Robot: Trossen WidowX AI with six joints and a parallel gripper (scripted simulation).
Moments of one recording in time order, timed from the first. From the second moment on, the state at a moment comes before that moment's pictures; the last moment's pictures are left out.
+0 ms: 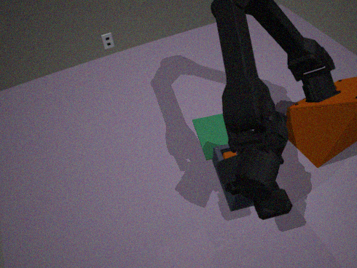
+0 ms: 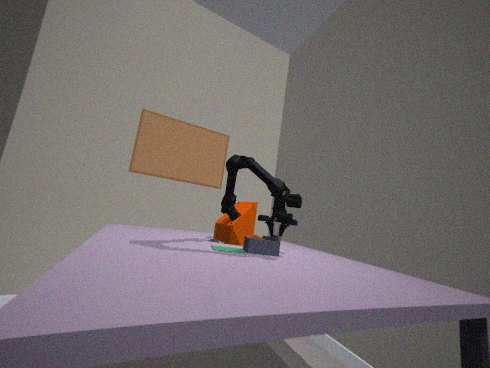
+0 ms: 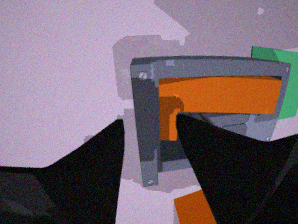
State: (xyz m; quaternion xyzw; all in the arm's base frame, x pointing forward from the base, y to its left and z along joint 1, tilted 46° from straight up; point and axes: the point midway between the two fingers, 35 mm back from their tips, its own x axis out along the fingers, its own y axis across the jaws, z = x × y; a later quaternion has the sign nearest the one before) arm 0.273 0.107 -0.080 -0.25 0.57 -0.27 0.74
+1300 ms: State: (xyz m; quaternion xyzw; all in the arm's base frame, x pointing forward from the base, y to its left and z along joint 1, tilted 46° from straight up) arm 0.282 0.082 -0.105 -0.25 0.56 -0.27 0.74
